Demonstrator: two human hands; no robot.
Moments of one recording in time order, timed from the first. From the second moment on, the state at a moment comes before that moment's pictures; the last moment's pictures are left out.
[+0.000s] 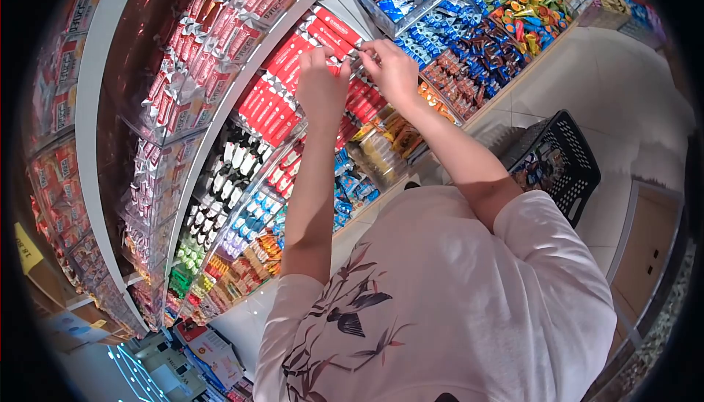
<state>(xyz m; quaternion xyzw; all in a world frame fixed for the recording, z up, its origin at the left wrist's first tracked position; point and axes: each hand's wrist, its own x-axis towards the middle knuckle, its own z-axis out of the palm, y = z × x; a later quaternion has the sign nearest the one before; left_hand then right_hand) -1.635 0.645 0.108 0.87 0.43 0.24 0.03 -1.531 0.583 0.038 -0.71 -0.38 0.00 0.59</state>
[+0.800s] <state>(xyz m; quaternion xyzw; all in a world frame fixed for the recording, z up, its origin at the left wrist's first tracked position) -1.627 0.688 0.109 0.95 0.23 0.21 -0.08 -1.517 0.613 0.062 -0.72 -0.49 -0.02 0.49</state>
